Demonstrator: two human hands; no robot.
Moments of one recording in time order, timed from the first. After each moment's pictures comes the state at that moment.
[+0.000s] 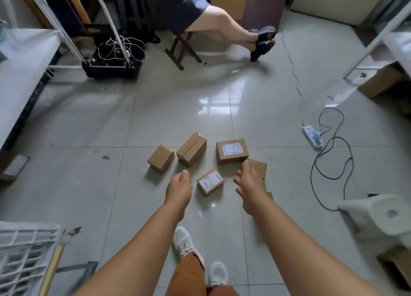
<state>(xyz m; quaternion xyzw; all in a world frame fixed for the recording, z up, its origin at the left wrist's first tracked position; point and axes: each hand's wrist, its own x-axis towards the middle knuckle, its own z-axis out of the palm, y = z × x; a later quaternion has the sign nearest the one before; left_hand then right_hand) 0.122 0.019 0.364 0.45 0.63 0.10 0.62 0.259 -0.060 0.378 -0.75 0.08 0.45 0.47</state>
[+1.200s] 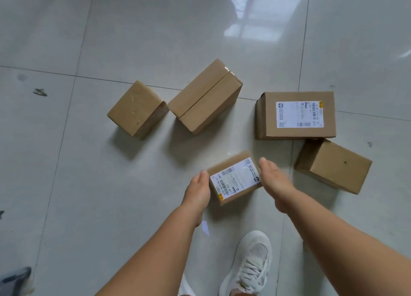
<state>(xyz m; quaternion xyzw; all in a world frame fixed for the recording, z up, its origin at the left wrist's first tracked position) 0.232 0.136 -0.144 0.28 0.72 -0.08 0.63 0.394 0.087 -0.136 -0.82 -0.03 0.55 0.17</state>
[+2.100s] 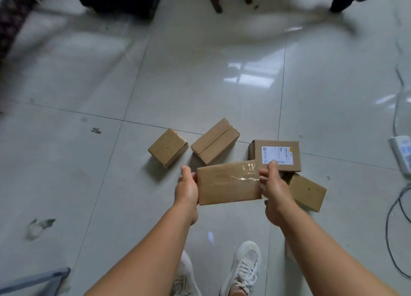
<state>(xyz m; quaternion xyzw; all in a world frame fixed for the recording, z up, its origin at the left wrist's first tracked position) 0.206 0.195 0.080 0.19 0.72 0.14 0.65 0.363 0.125 0.082 -0.77 0.06 0.52 0.36</state>
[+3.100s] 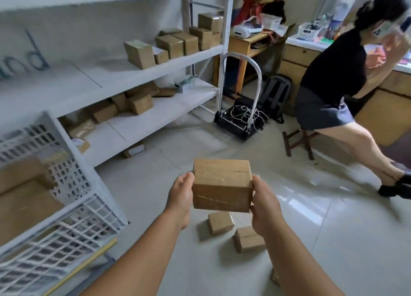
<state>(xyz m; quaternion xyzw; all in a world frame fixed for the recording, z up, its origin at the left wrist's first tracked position) 0.036 0.168 0.472 0.25 0.63 0.48 0.55 0.205 0.181 0.469 -0.65 -0.26 0.58 0.42</state>
